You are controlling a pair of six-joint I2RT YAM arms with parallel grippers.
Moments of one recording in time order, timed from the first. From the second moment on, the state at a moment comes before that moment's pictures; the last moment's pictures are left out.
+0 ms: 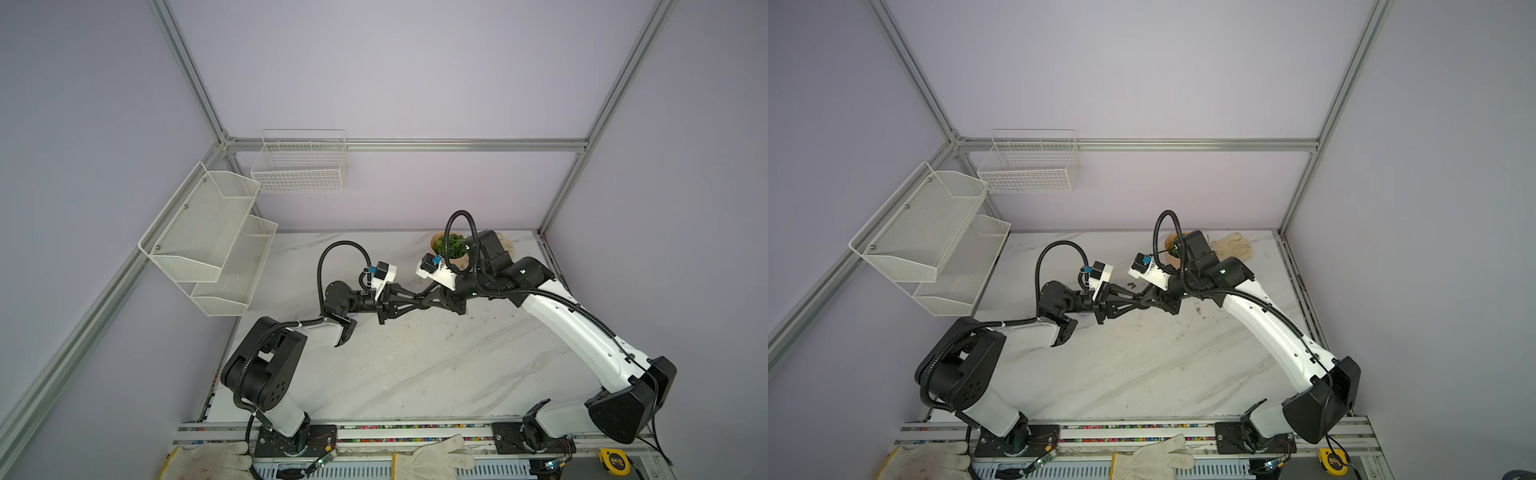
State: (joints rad) left arm -0.46 1.64 0.73 1.30 1.13 -0.60; right arm 0.61 1.42 1.48 -0.90 -0.58 -0.51
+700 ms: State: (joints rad) left arm -0.45 1.63 0.72 1.28 1.08 -0.62; right arm 0.64 1.45 1.50 -0.89 -0.51 -0.49
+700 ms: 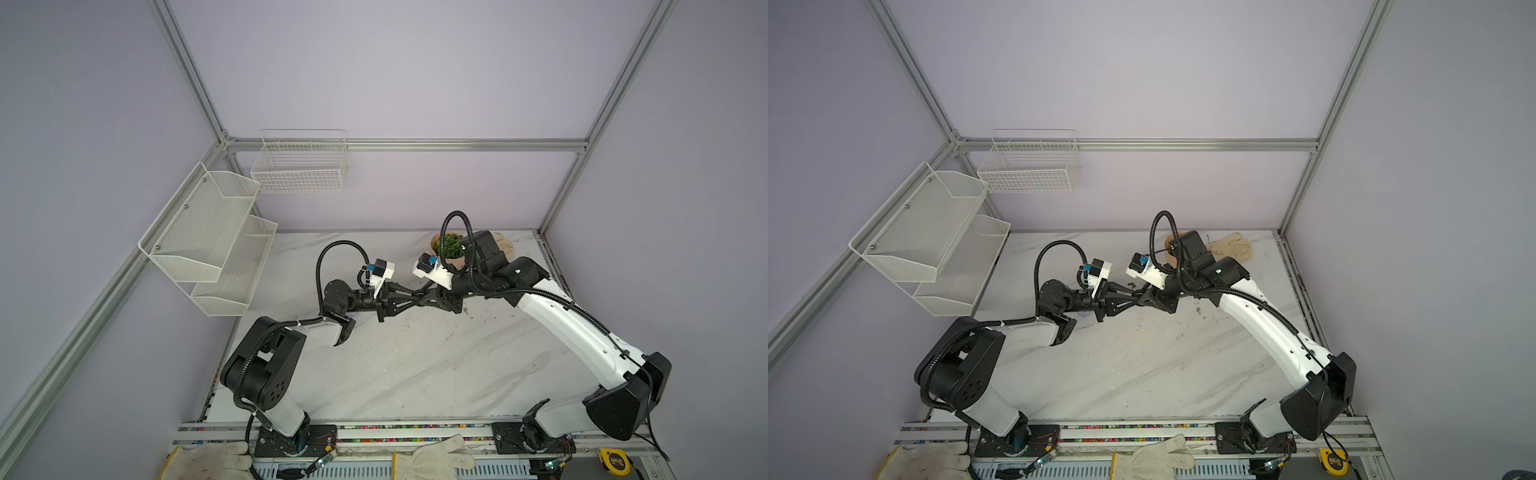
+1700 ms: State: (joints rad) left arm -0.55 1.85 0.71 0.89 0.72 -0.71; right arm 0.55 1.17 0.78 -0.17 -0.06 0.38
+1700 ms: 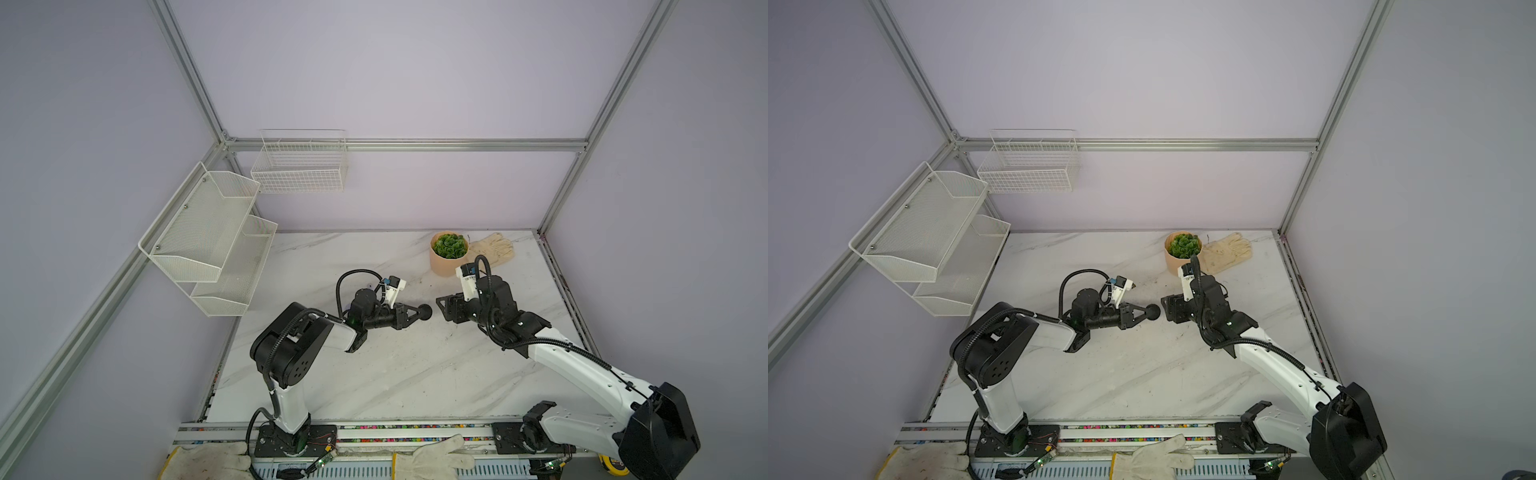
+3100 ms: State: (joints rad) left arm -0.68 2.08 1.18 0.25 0.44 -0.78; right arm 0.41 1.36 0.66 0.05 -0.13 0.59
